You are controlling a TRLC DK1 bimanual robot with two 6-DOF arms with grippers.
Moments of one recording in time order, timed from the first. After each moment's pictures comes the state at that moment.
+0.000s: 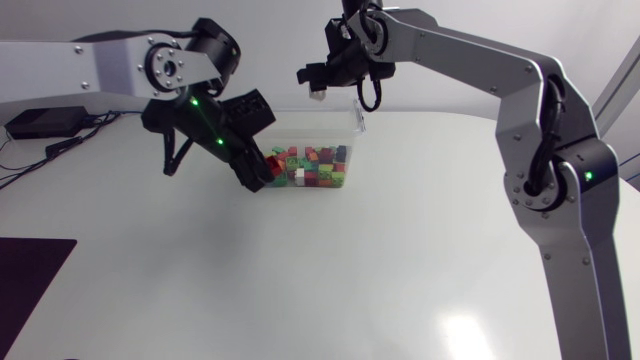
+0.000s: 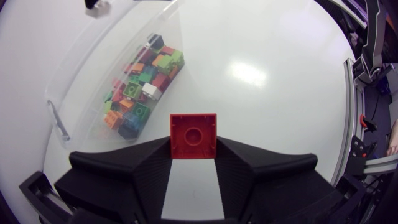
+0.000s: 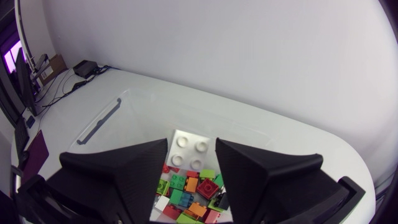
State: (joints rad) left arm -0.40 1.77 1.46 -0.76 0.21 0.66; right arm 0.42 2.39 2.34 -0.54 -0.07 0.04
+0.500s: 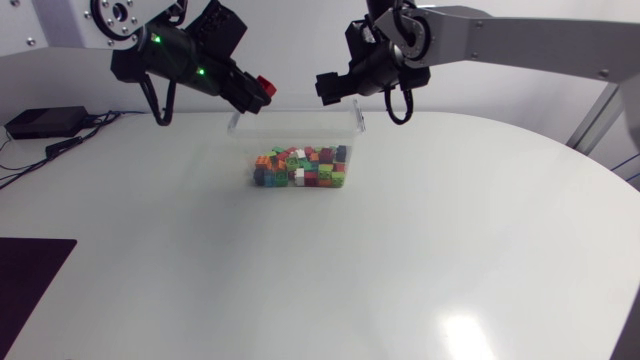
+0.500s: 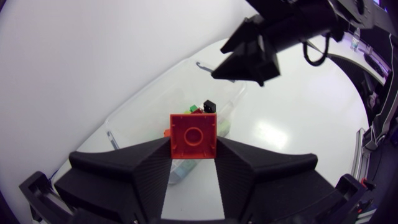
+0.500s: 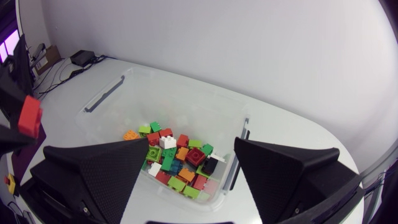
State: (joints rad) left arm -0.32 1.75 1.61 -0.54 0.26 0.44; right arm 0.43 2.03 1.81 -0.40 0.01 0.00
